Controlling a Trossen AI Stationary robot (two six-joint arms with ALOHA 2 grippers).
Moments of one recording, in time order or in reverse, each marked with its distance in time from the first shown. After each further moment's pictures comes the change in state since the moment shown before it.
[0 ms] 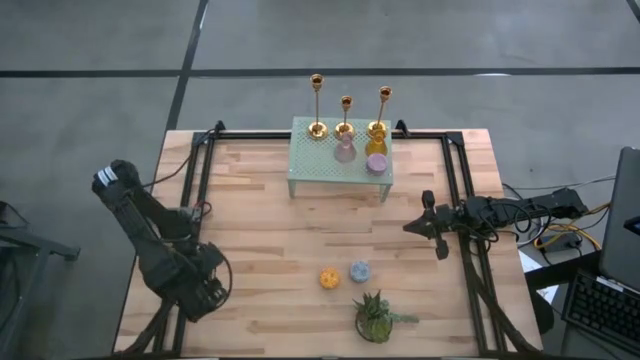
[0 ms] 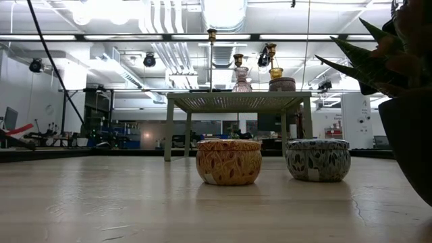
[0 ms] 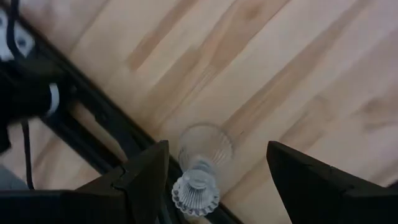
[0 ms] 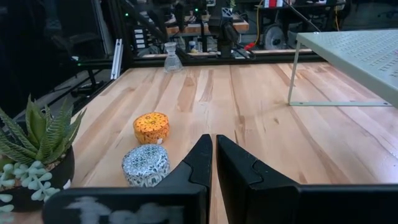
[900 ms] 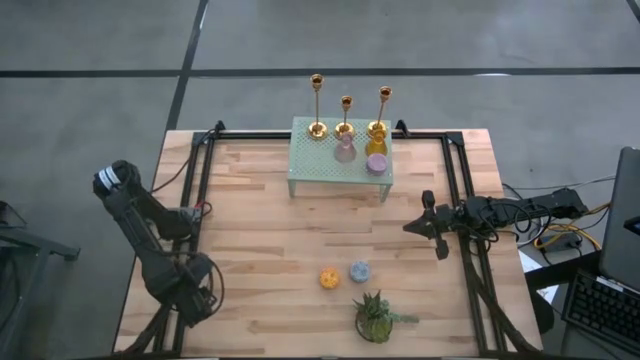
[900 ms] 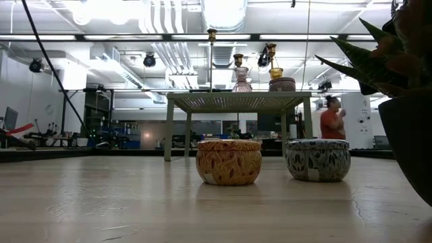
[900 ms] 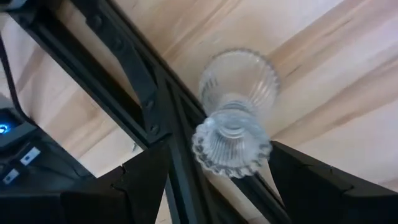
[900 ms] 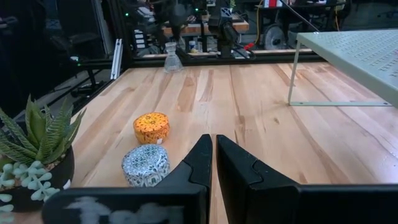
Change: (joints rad) left arm -0.087 0.008 -0.180 0.157 0.281 -0.183; right arm 0.000 0.000 0.000 0.000 0.000 0.000
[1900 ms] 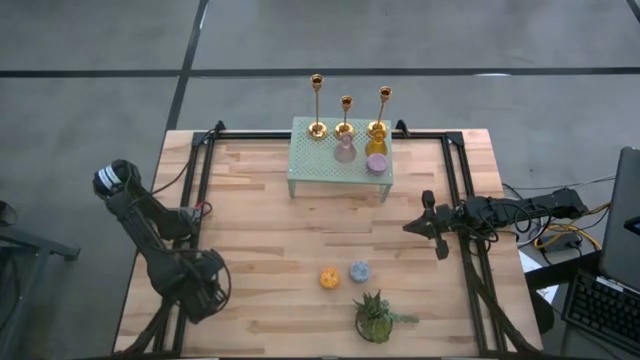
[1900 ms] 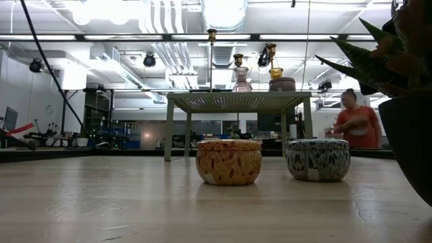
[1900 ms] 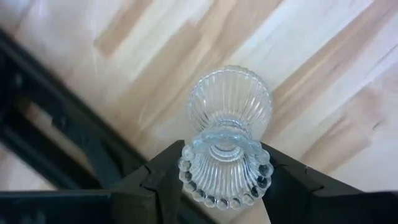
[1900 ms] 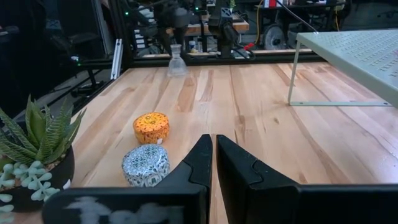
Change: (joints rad) left arm 0.026 -0.010 -0.071 0.107 -0.251 0.120; right arm 0.000 0.000 0.000 0.000 0.000 0.000
